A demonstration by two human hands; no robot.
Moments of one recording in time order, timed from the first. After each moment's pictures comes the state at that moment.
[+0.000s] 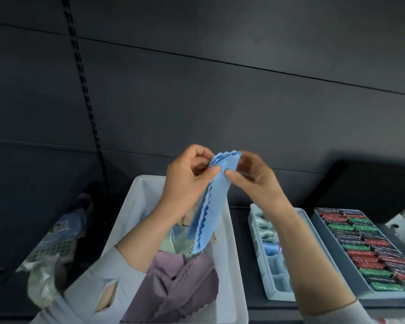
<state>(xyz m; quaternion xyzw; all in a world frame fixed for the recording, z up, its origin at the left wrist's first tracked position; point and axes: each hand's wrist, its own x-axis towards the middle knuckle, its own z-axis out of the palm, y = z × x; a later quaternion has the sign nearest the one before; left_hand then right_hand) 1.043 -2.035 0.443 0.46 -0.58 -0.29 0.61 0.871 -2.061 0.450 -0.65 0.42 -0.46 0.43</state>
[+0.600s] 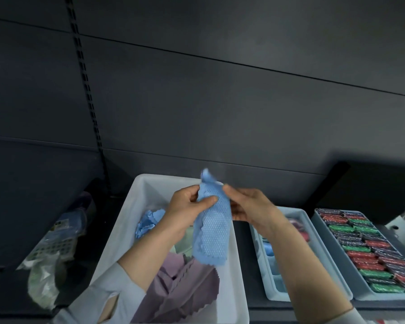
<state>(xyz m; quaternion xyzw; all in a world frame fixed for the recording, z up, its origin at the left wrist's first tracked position) 1.042 -2.027 0.389 0.49 -0.43 -0.55 0.52 0.873 -2.059 0.418 -0.54 0.52 -0.31 0.58</state>
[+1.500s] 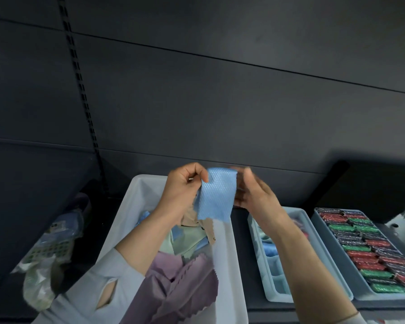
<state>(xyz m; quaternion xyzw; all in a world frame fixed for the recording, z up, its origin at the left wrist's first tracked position) 1.046 -2.053 0.408 0.46 -0.50 -0.42 0.60 0.866 -2.060 0.422 -0.58 0.42 -0.43 0.55</state>
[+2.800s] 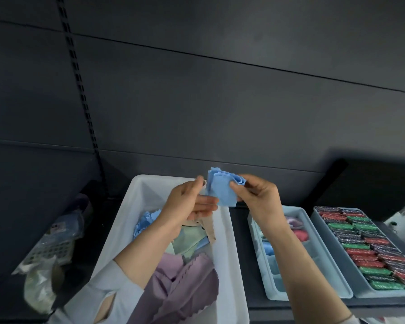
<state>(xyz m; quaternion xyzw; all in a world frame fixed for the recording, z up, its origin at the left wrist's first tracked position) 1.041 -2.031 0.406 0.51 -0.37 -0.60 0.50 0.866 -2.062 0.409 -0.64 0.44 -0.50 0.39</state>
